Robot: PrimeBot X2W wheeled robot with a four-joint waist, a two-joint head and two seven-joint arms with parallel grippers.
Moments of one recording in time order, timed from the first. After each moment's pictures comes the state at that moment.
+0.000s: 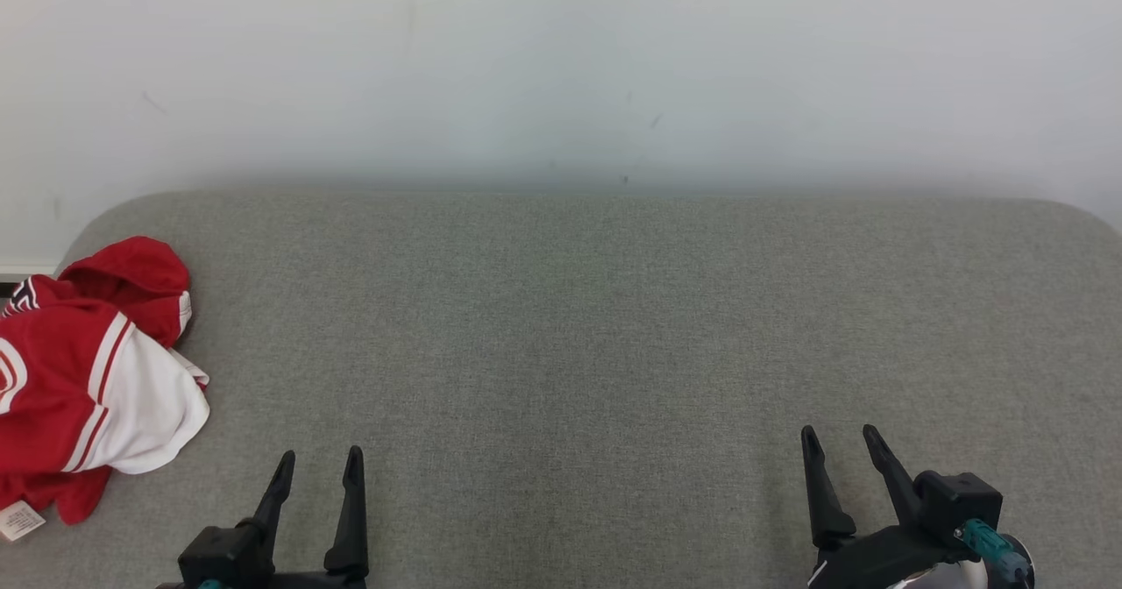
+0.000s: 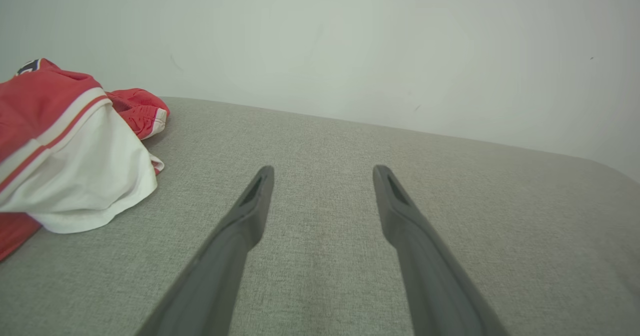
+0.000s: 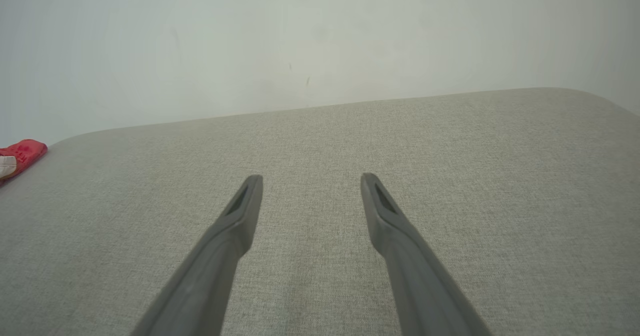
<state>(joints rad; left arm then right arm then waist) -0.10 0.08 -0.06 0.36 -0.27 -0.12 -0.26 -0.12 -0.05 0.00 0.42 0.17 0.13 -0.19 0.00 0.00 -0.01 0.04</state>
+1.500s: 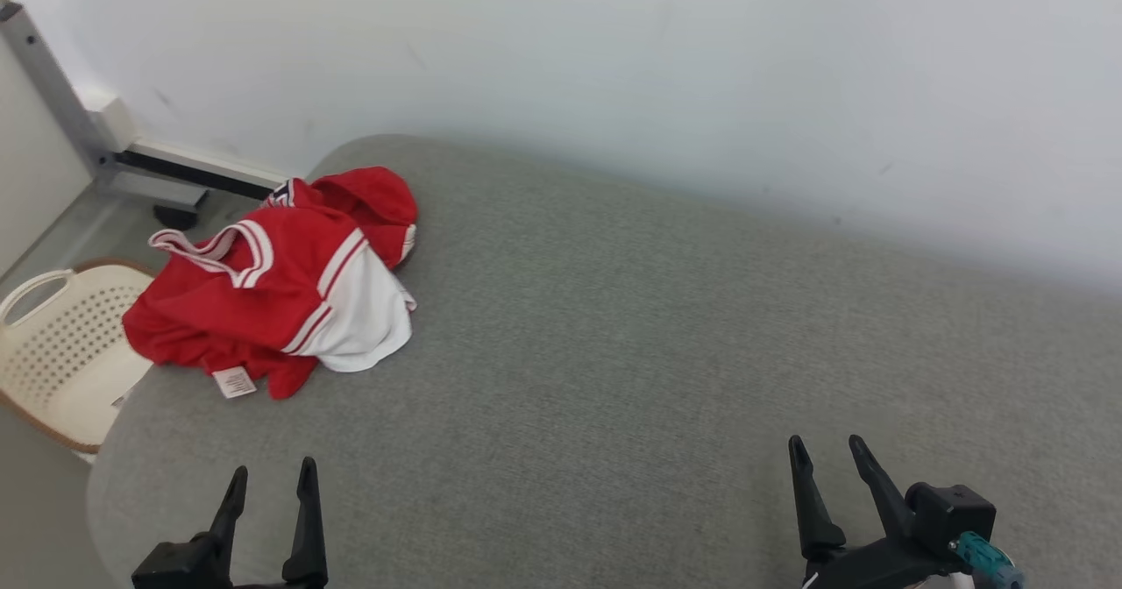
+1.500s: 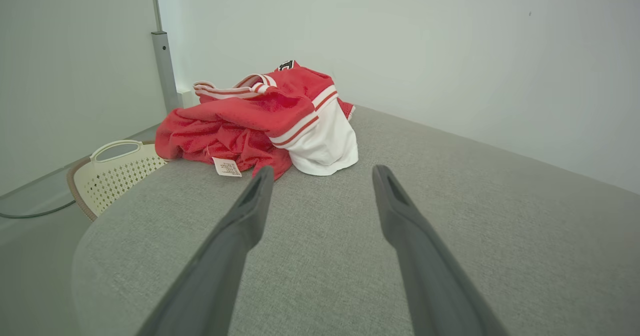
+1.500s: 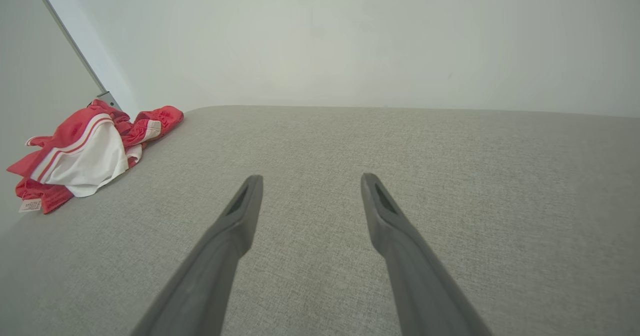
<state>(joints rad) -0.08 0.10 0.00 0.36 -0.28 -0.11 -0.26 -0.10 -0.05 0.04 0.41 0.22 0.13 -0.20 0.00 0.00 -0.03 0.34</state>
